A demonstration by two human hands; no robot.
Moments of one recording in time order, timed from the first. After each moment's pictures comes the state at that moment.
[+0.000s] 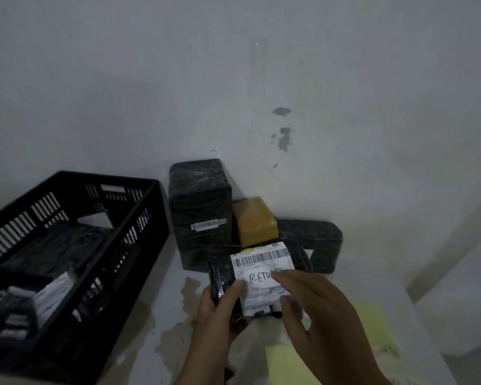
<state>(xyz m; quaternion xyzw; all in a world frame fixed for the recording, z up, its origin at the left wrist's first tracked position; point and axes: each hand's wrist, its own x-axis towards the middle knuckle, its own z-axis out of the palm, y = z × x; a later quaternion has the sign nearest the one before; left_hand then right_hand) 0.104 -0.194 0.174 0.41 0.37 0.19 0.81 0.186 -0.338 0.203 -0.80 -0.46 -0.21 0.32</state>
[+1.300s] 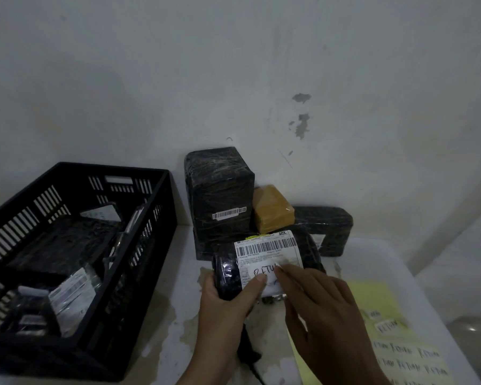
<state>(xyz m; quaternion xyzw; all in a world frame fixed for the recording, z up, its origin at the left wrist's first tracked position) 0.046 -0.137 0.181 0.50 0.35 0.20 0.77 0.122 -0.280 0.175 -0.83 -0.46 -0.26 0.16</state>
